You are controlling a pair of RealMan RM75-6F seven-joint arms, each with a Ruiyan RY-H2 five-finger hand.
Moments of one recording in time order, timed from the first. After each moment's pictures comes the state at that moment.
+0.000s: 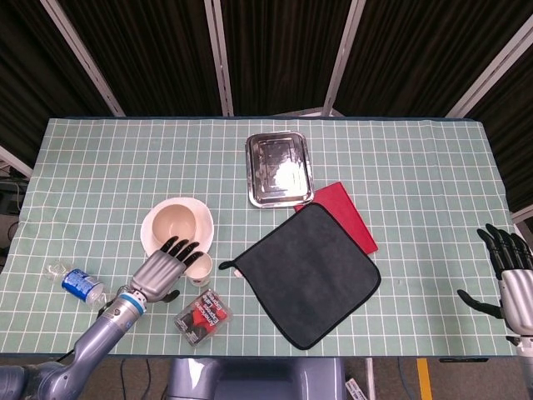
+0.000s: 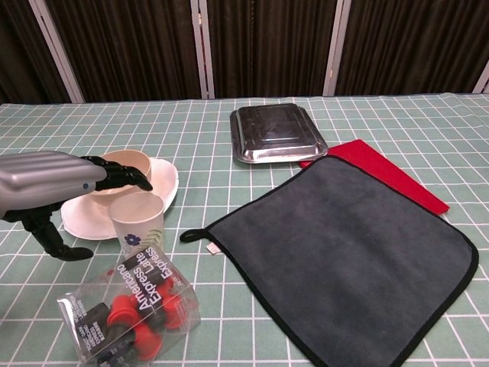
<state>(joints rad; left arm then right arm) -0.66 -1.31 0.02 -1.89 1.06 0.99 0.69 0.08 -1.05 0.08 -1.57 -1.55 1.54 0.19</state>
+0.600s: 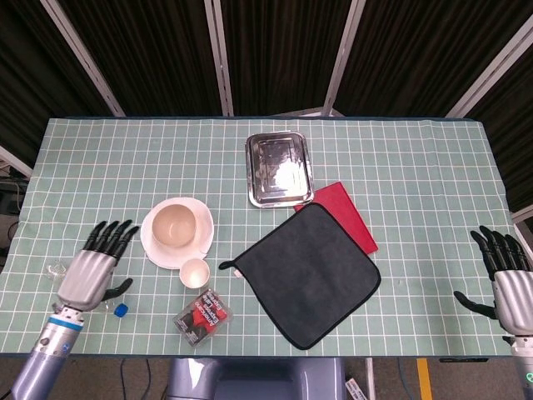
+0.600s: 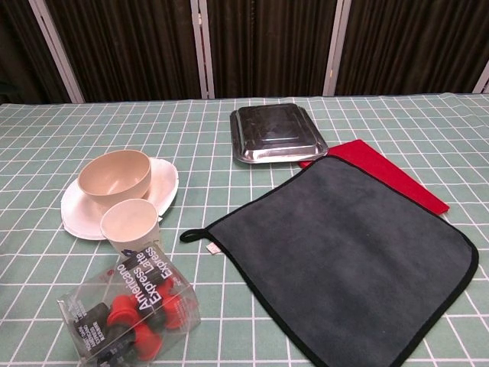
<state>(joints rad) -0.35 -1.21 0.09 -1.84 1.43 1.48 0.39 0.08 -1.07 0.07 -1.57 -1.56 1.52 0.14</state>
